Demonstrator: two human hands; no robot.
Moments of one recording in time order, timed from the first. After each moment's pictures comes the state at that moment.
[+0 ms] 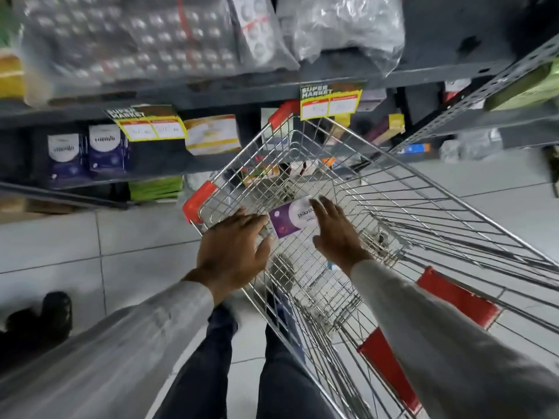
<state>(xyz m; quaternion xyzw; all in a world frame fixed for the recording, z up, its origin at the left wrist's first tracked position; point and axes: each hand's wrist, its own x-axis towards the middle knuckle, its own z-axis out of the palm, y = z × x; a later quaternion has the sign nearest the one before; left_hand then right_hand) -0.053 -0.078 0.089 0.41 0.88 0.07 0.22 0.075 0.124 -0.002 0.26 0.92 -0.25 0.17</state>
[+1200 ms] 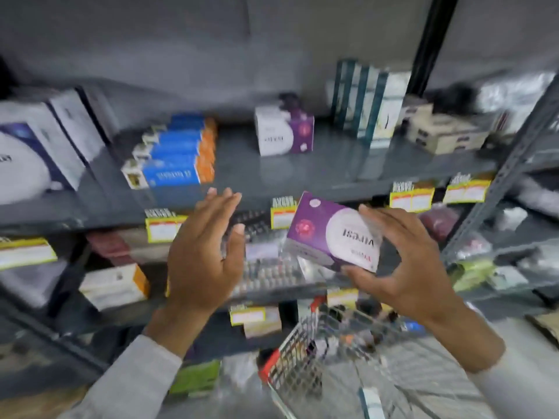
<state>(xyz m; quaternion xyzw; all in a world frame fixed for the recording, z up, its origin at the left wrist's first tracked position) -0.194 -0.143 0.475 0.42 0.77 0.39 -0.27 0.017 0.088 0.483 0.11 0.90 -0.20 -0.37</state>
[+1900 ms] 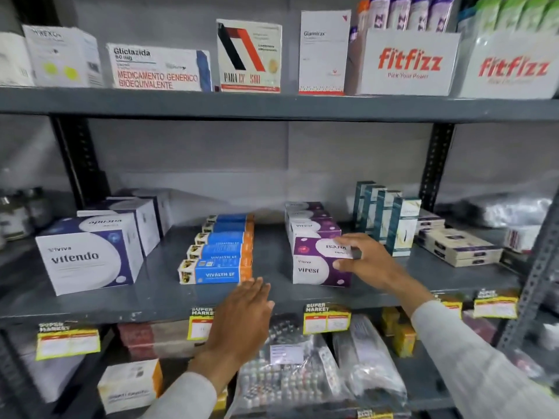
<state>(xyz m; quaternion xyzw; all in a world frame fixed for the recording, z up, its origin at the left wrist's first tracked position) -0.273 -0.120 0.492 0.43 0.87 0.16 -0.18 -0.160 0.162 0.578 0.14 0.91 -0.32 -0.22</state>
